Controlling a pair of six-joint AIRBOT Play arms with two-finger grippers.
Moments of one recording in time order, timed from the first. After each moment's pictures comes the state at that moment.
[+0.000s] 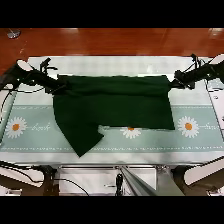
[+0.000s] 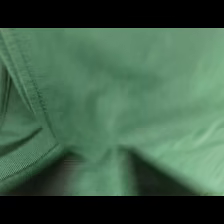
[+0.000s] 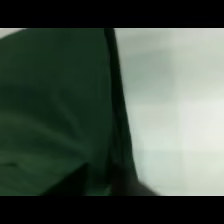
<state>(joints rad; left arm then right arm) 0.10 -1.70 1.34 1.00 -1.14 -1.38 -0.28 -1.81 1.56 -1.04 1.26 1.44</state>
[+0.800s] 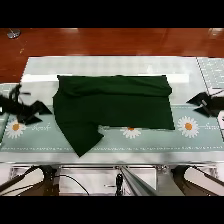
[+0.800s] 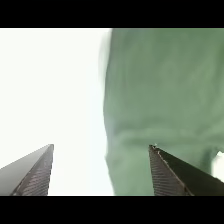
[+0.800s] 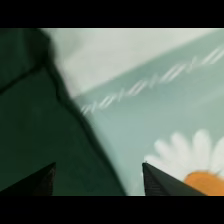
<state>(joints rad) 0.44 -1.16 0.72 1.07 -1.25 -1.43 -0.60 -1.18 0.80 -0.96 1.14 1.32</state>
